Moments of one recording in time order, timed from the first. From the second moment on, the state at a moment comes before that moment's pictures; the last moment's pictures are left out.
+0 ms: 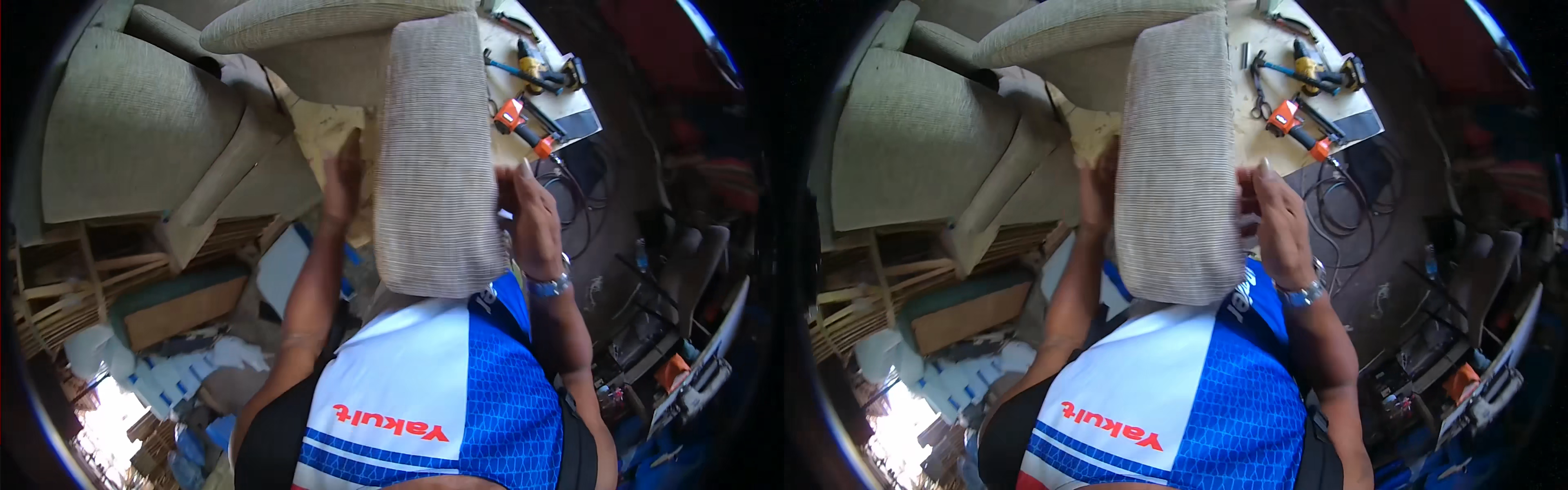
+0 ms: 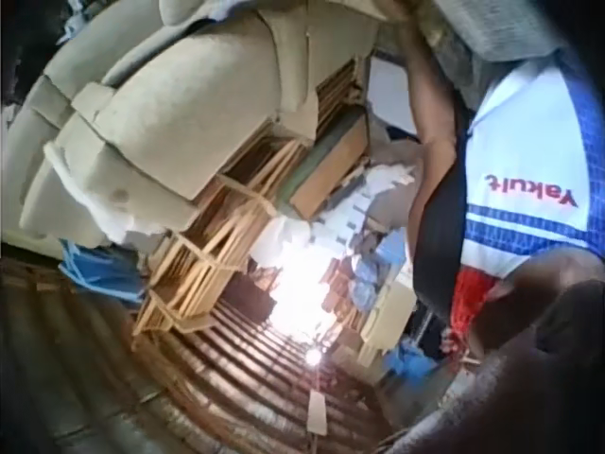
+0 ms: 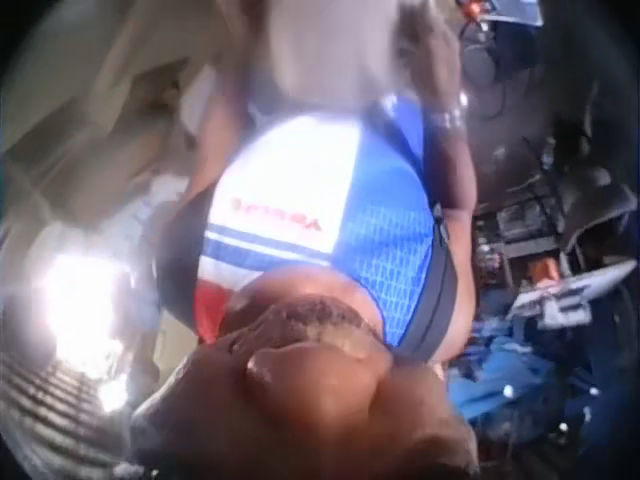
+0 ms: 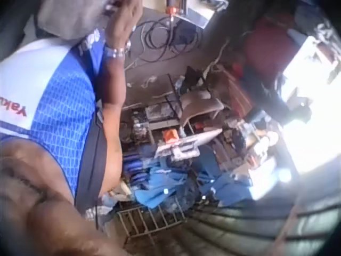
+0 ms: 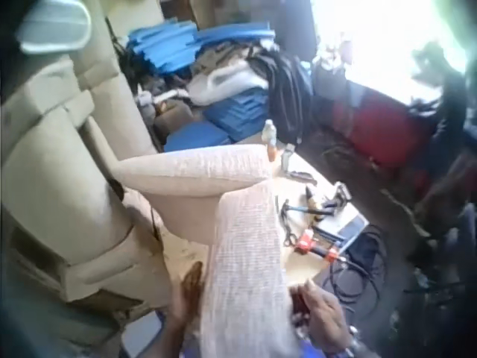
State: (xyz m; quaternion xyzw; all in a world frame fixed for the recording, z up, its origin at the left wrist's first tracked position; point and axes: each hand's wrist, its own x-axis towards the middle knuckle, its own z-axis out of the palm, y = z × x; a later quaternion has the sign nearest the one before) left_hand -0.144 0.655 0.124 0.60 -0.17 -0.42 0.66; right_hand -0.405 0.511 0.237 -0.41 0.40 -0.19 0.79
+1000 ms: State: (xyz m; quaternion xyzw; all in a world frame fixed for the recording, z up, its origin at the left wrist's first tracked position) left_hand -0.220 0.656 0.255 0.54 -0.81 -0.16 0.19; right_hand -0.411 0.533 0.222 -0.71 0.40 -0.29 0.49
